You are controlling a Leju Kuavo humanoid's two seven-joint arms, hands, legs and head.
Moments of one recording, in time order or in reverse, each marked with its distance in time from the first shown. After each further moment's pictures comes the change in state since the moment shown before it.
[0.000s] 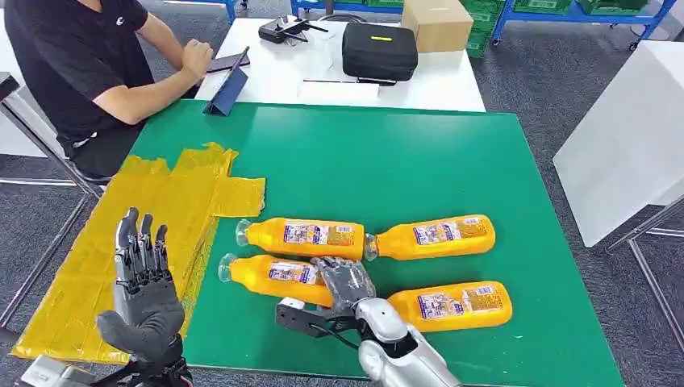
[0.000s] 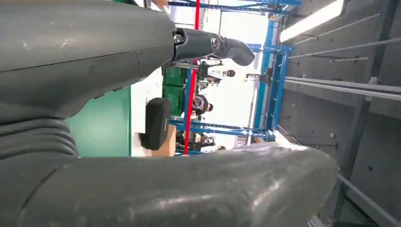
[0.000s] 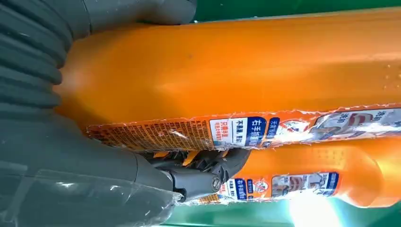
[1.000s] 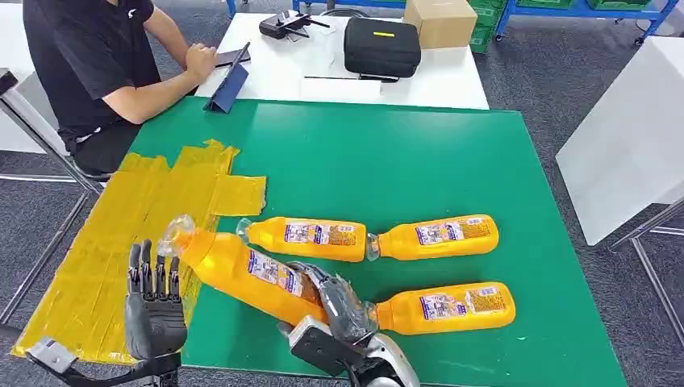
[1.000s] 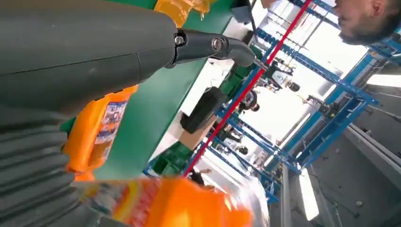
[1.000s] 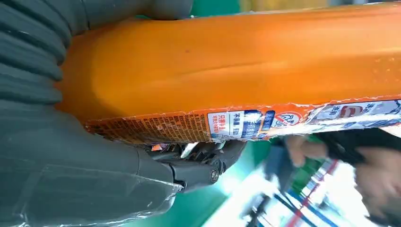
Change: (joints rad) left arm 0.021 -0.006 0.130 0.153 0.470 -0.124 0.251; right arm 0.307 0.037 -0.105 -0.472 -0.441 -0.122 -0.409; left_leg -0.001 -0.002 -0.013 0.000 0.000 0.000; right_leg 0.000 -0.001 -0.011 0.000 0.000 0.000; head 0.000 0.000
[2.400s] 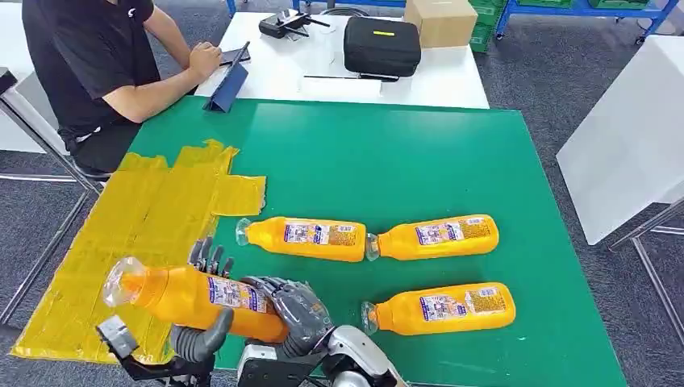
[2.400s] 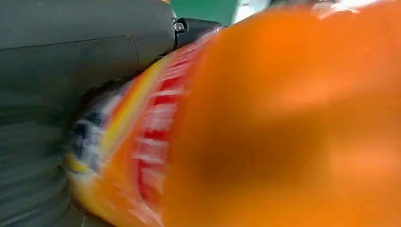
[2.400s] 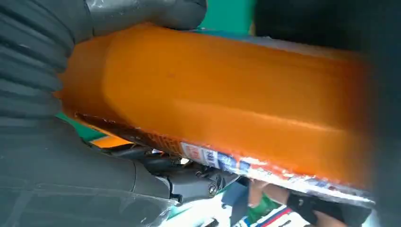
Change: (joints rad) left arm -0.043 0.079 -0.146 0.161 -0.259 -0.072 -0.040; right arm -0.170 0.045 0.175 0.234 0.234 0.066 -0.014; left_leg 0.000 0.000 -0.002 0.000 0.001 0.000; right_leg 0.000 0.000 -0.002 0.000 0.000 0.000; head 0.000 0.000
